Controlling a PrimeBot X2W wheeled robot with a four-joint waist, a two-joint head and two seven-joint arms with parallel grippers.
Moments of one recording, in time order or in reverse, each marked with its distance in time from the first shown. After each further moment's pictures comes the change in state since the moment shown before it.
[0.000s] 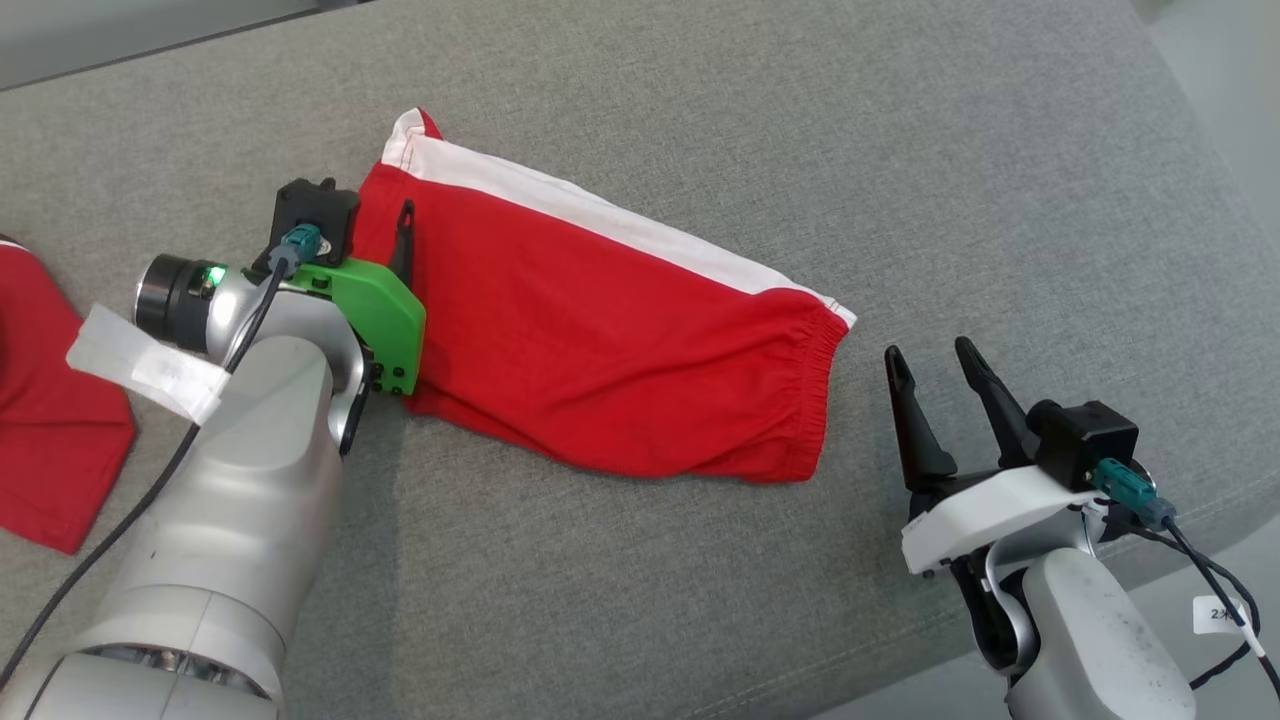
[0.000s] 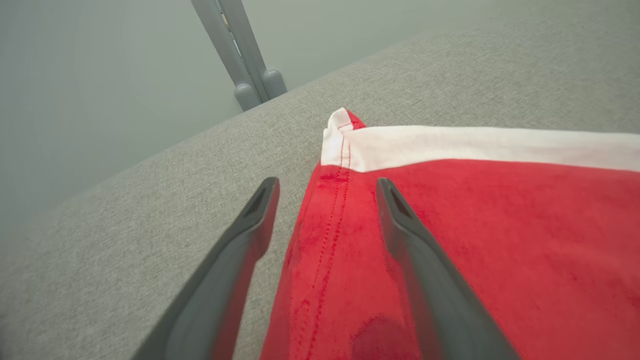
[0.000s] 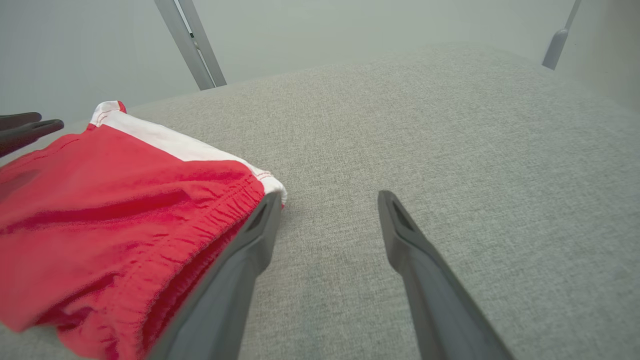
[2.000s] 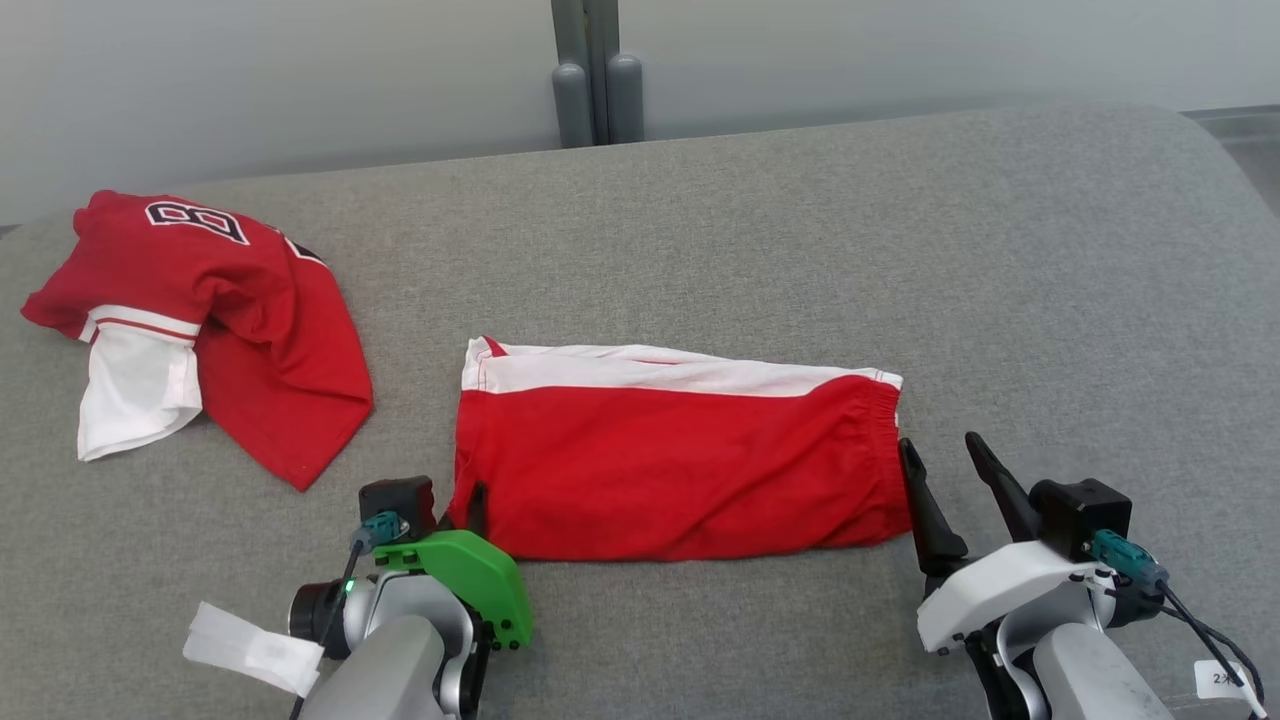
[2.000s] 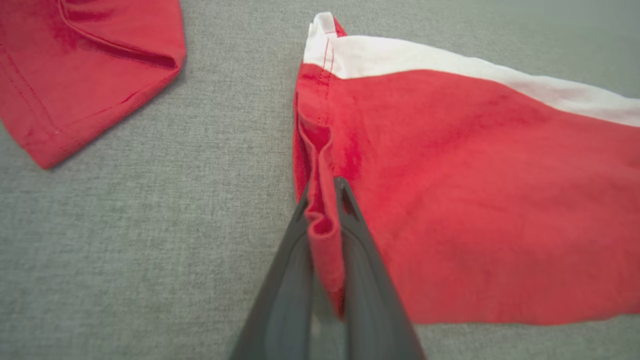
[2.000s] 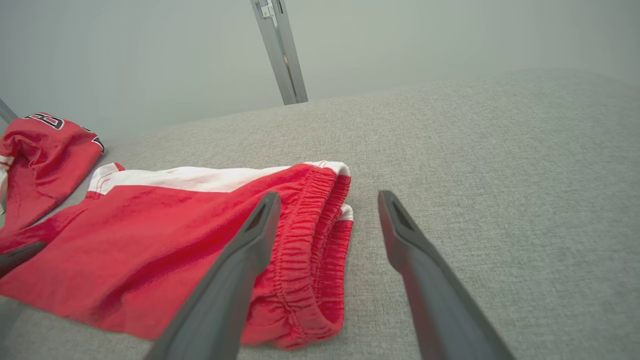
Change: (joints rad) left arm 0.507 -0.051 -0.128 -0.236 -0.465 0.116 0.010; right arm 0.106 -0.015 0.004 0.069 0.017 -0.001 0.000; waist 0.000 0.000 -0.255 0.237
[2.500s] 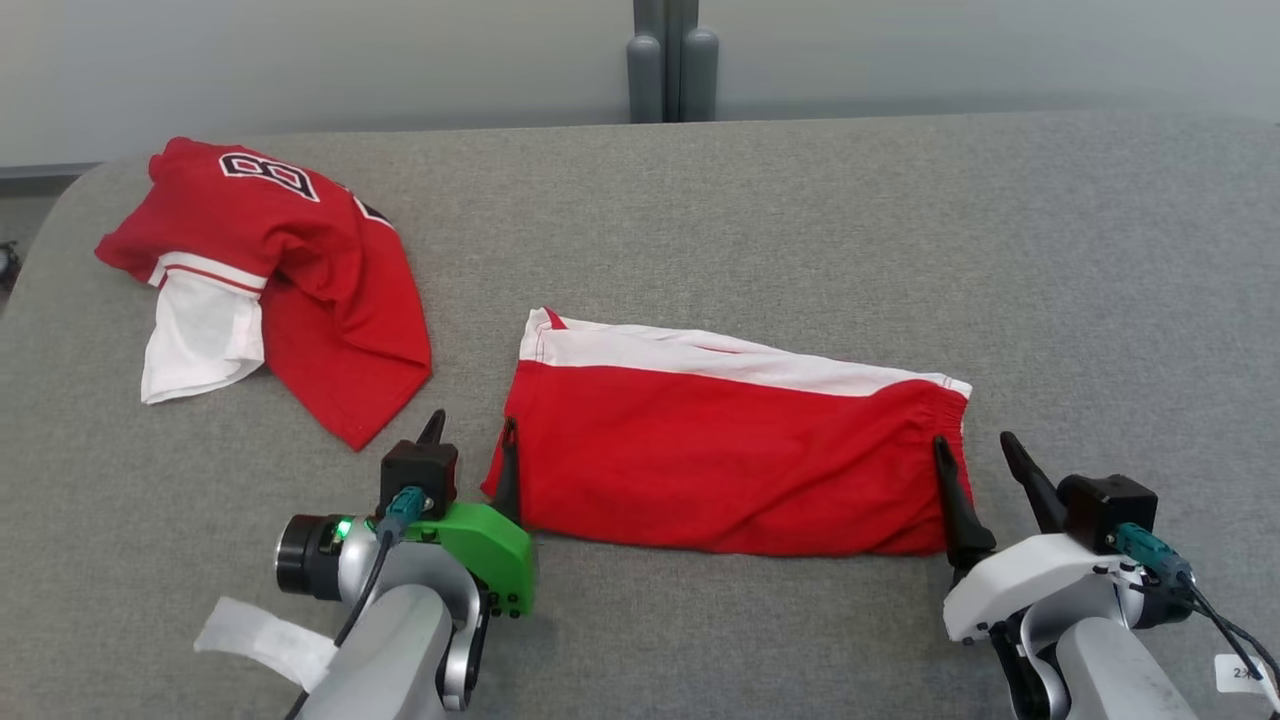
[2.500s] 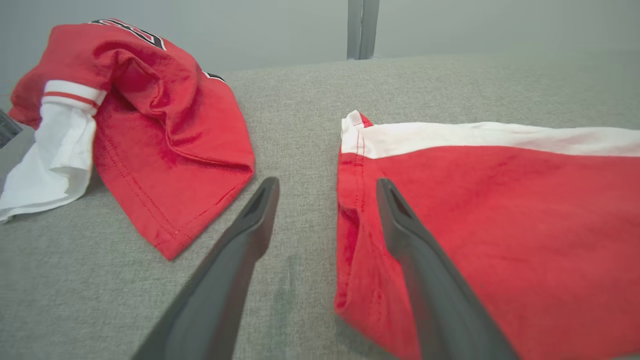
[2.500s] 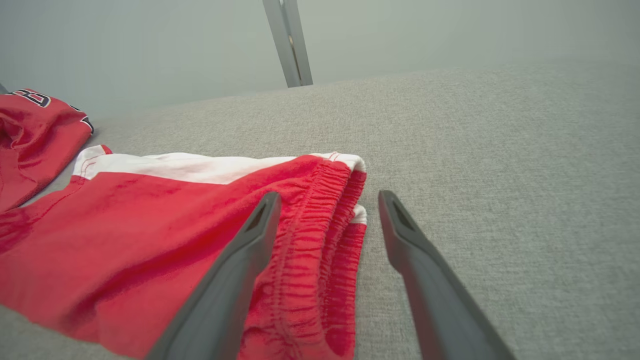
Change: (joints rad) left arm 0.017 0.053 -0.017 -0.233 0.188 0.110 -0.010; right arm -0.018 0.005 -0.072 0.042 -0.042 0.000 0.000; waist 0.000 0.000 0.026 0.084
